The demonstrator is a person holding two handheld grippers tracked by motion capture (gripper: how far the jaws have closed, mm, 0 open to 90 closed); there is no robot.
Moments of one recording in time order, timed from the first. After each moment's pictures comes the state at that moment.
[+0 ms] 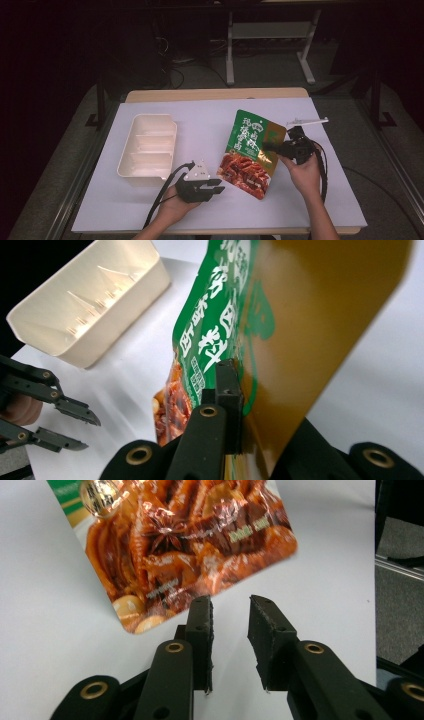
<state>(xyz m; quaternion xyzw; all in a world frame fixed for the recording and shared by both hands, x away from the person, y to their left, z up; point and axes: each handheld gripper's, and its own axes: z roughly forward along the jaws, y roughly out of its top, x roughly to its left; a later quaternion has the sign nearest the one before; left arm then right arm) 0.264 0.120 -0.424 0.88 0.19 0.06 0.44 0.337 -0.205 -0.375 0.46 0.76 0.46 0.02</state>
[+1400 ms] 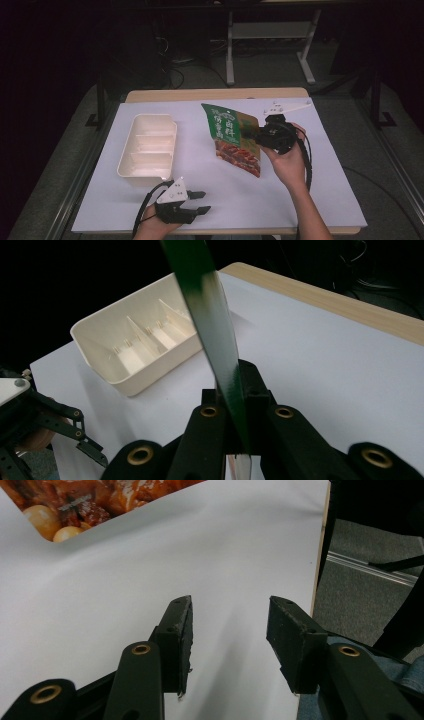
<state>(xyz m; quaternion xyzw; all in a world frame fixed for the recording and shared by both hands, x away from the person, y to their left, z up) 0.221 0.164 -0.426 0.86 0.18 0.06 0.47 0.322 -0.141 -0.301 0.35 0.79 0.50 0.08</state>
